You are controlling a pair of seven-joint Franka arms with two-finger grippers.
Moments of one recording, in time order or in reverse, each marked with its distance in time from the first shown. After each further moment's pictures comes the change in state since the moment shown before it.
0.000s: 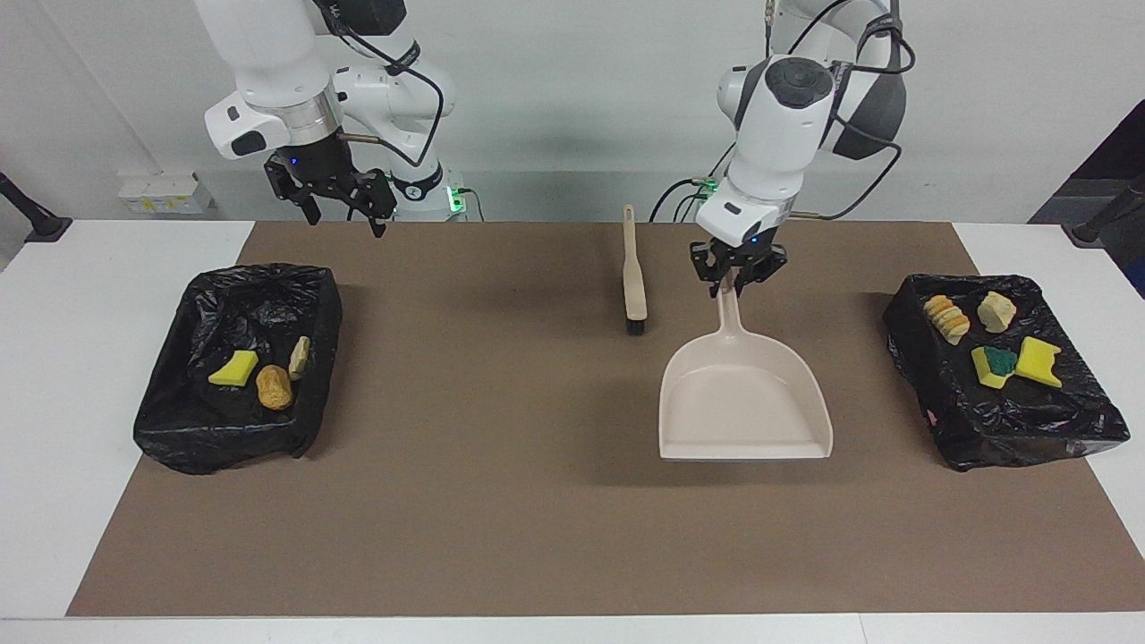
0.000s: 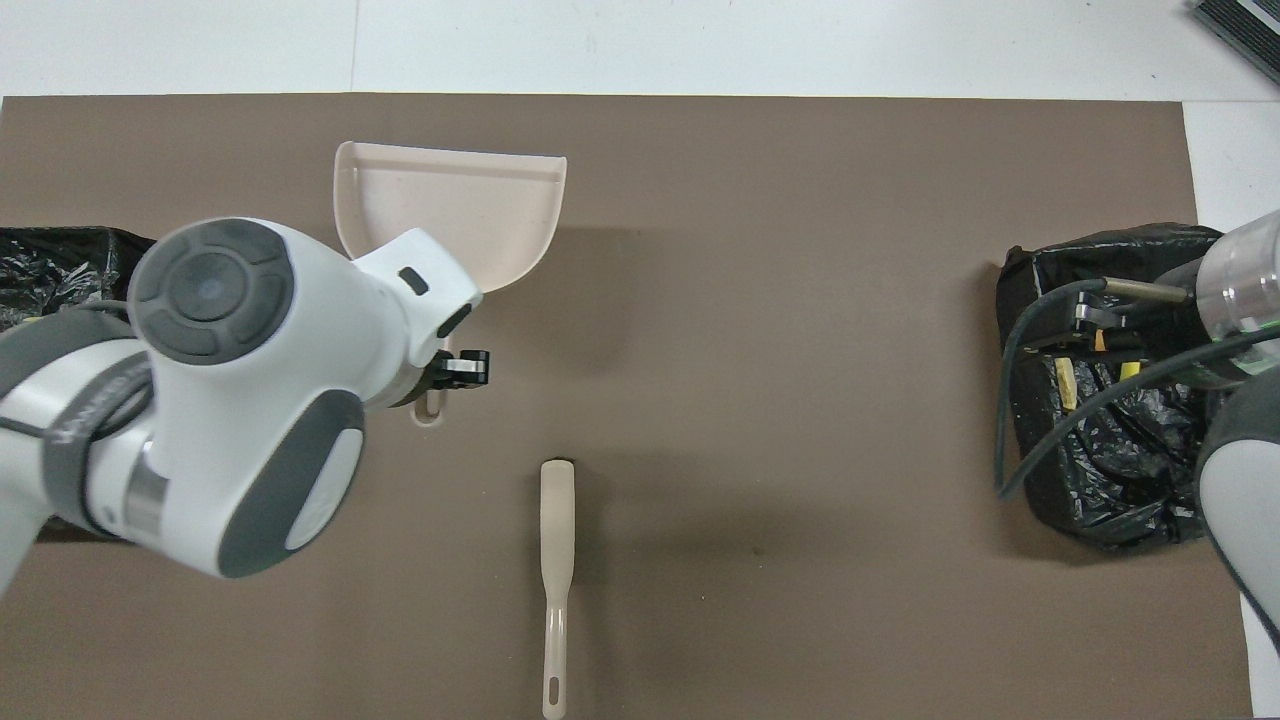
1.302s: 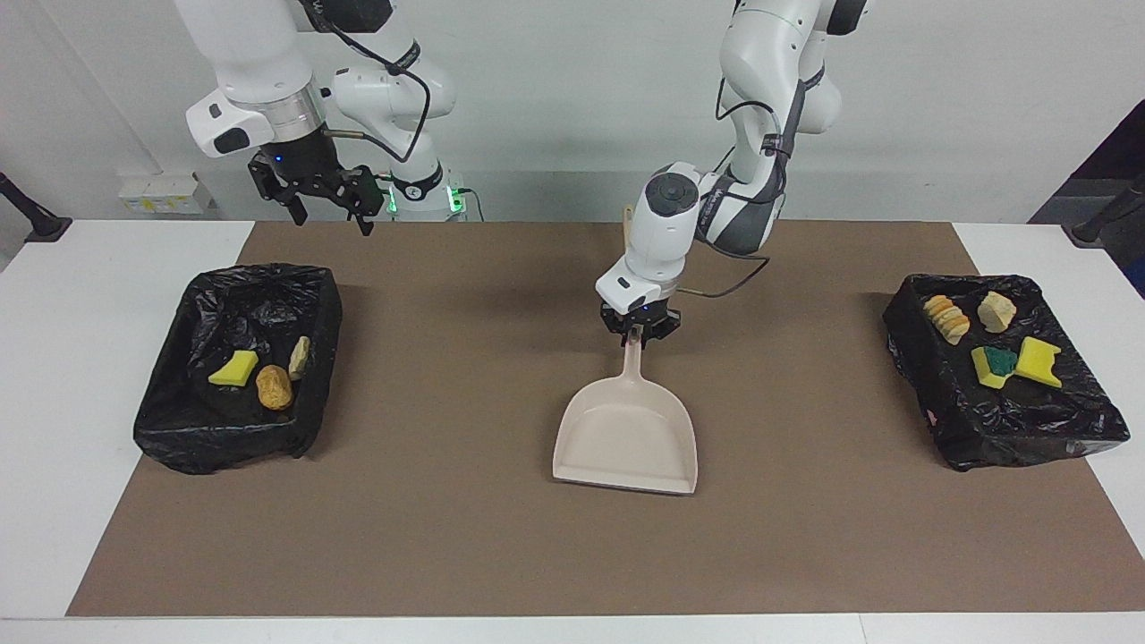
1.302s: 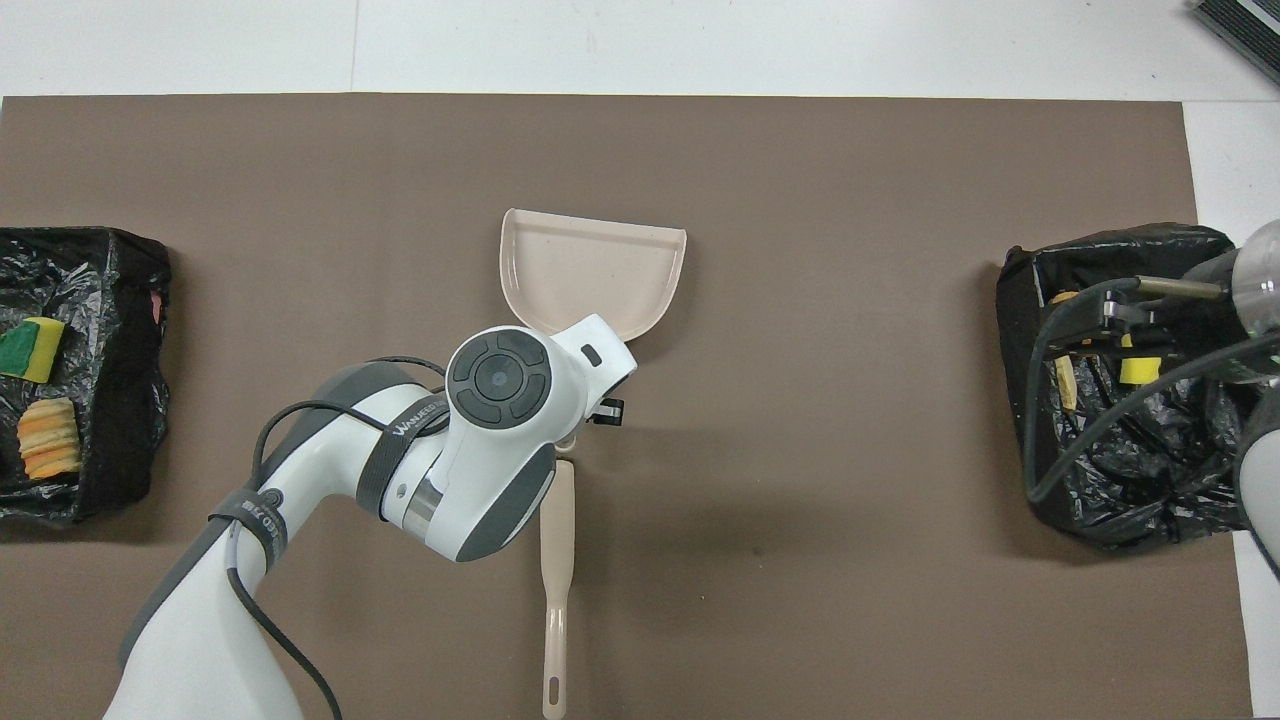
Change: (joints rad) left arm -0.141 0.194 0.001 -0.132 -0.021 0.338 0.000; right arm 0.046 0.001 -0.073 0.012 0.000 0.000 -0.064
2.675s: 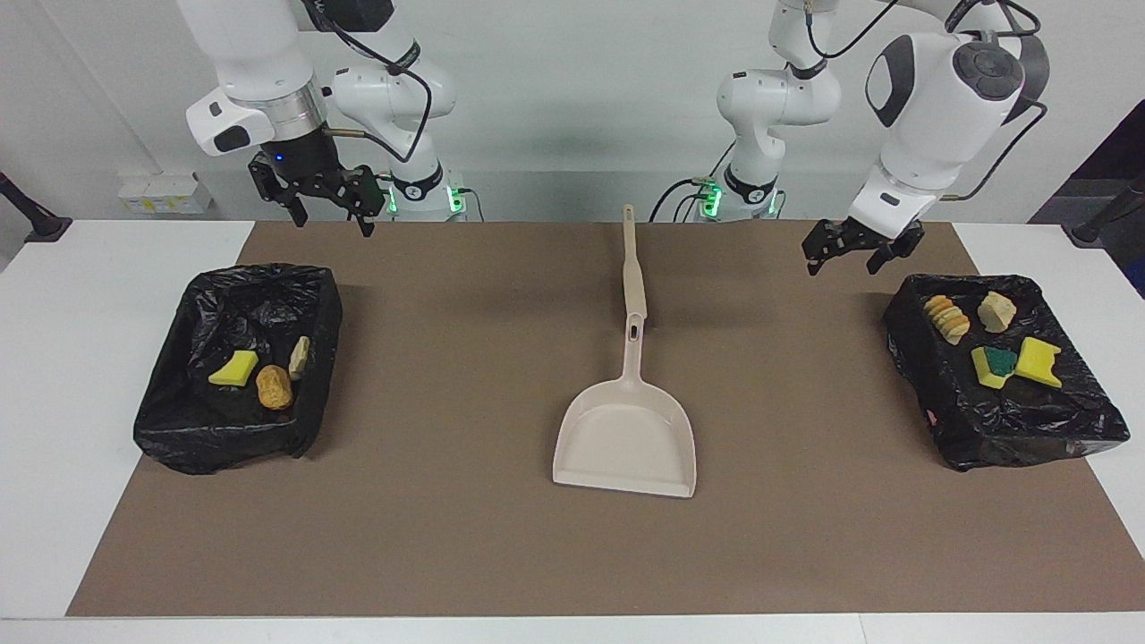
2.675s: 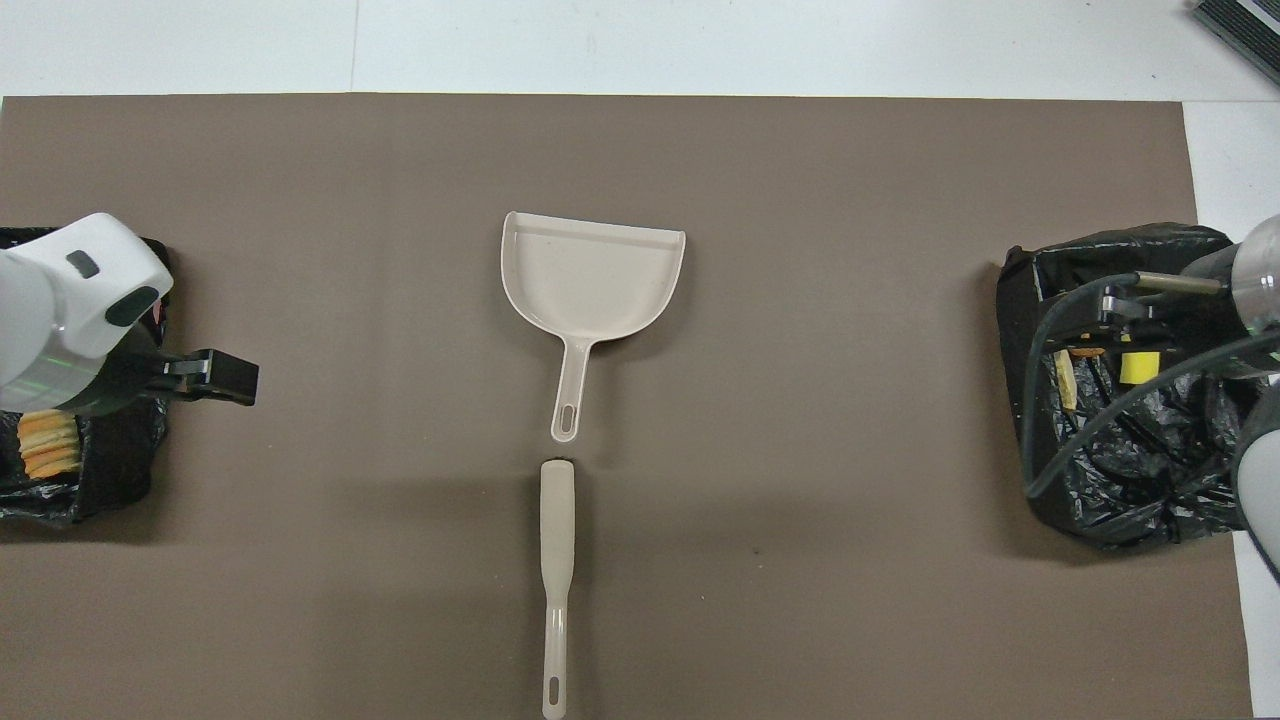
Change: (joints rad) left arm 0.469 -0.349 0.062 0.122 0.027 -0.618 0.366; right arm 0.000 0.001 0.002 0.001 0.001 0.016 0.000
